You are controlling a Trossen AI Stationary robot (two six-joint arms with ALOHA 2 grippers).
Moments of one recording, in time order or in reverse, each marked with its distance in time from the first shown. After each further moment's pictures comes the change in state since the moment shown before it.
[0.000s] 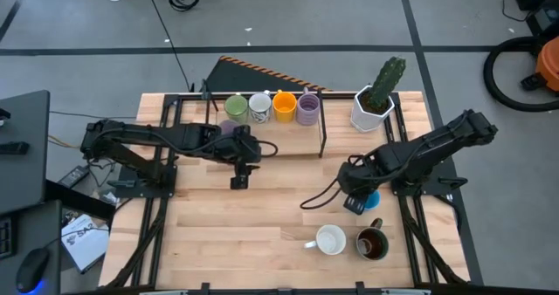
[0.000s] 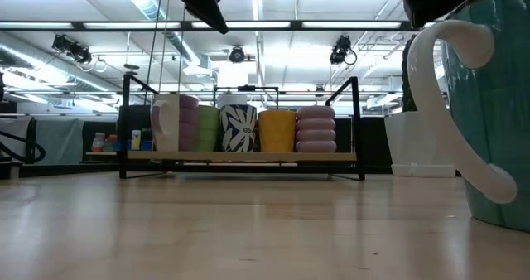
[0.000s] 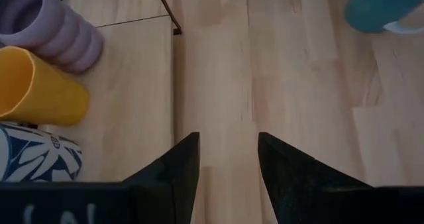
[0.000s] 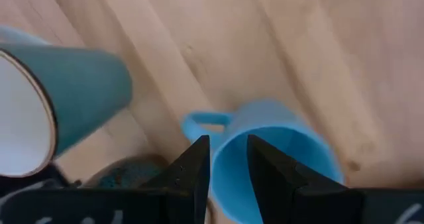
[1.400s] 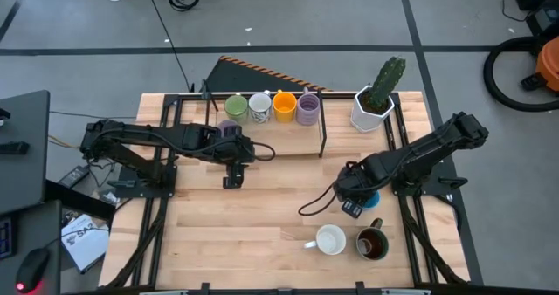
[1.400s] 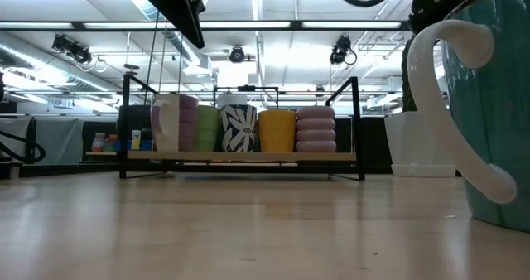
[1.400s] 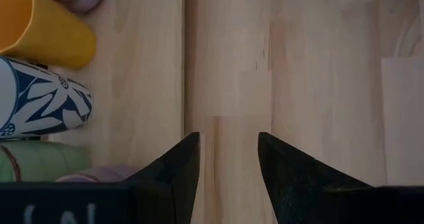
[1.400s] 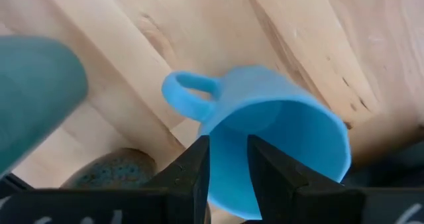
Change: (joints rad) left arm -0.002 -0.002 0.000 -0.174 -0.063 -0.057; right arm 0.028 0.116 0.007 -0.074 -0.026 0.126
